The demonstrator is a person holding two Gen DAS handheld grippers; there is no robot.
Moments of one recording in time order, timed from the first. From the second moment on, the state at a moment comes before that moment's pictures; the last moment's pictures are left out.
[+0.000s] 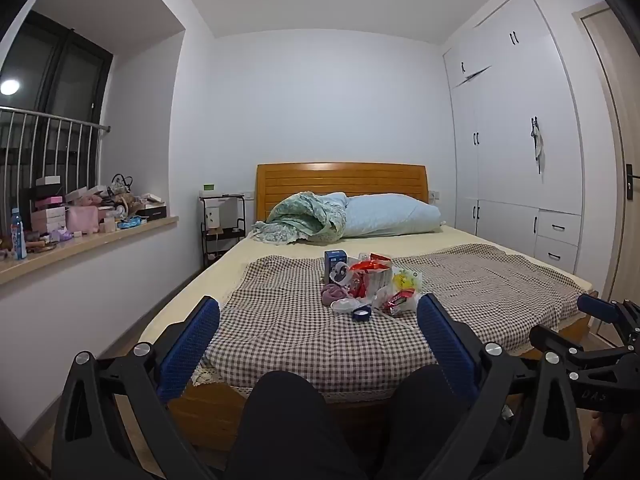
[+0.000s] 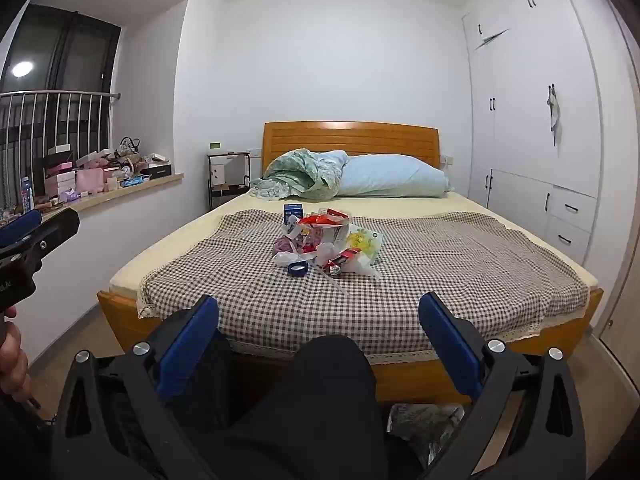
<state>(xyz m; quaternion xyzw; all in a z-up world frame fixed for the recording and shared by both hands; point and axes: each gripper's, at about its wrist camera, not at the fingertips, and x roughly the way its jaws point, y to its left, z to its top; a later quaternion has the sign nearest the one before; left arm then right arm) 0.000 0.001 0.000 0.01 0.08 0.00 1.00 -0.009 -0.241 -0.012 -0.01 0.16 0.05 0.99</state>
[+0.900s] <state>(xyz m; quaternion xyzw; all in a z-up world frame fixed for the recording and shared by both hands) -0.003 -0.006 0.003 0.02 0.08 0.00 1.00 -0.010 -0.240 -0.011 -0.01 0.15 0.05 0.99</state>
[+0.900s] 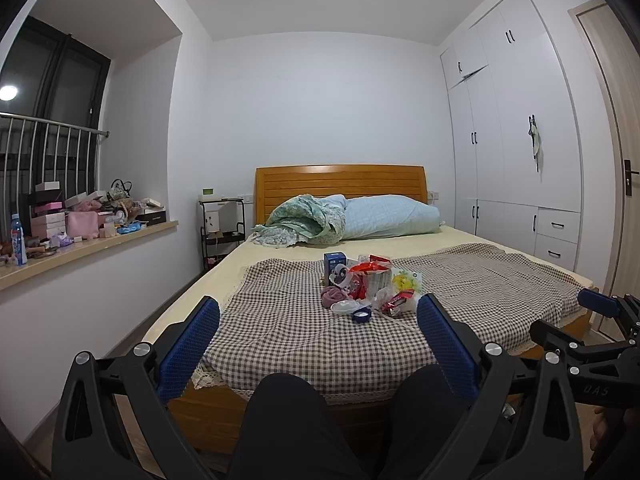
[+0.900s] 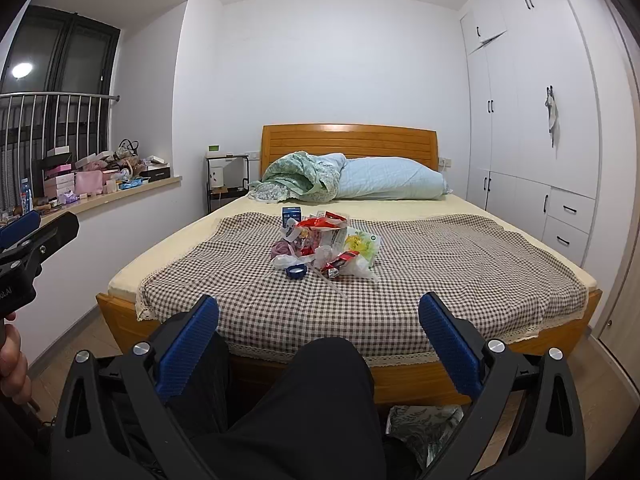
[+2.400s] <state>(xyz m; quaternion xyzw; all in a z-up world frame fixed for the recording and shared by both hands) -0.007 -0.005 0.002 0.03 0.07 -0.01 1.00 -0.011 -0.240 -0.013 -0.01 0.15 0.05 0.99</state>
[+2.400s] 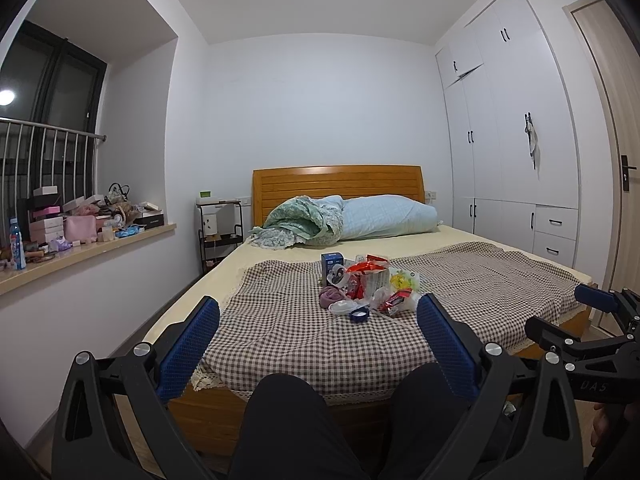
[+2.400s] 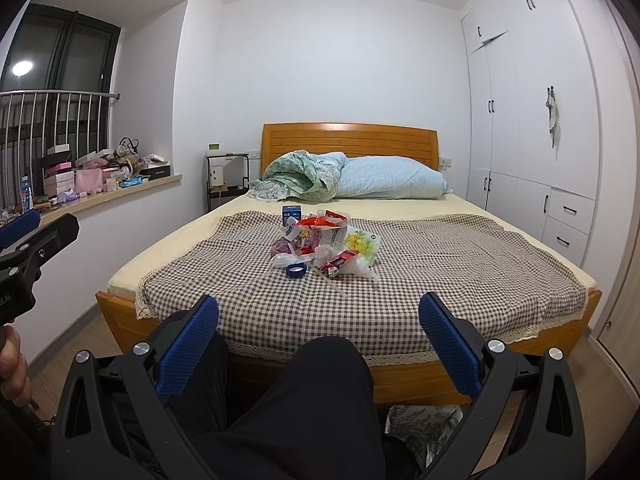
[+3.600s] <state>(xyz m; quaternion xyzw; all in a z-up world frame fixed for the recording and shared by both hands) 0.079 0.001 -0.022 0.03 0.12 0.01 0.99 0.062 -0.246 -0.033 -0.02 0.20 0.05 0.98</state>
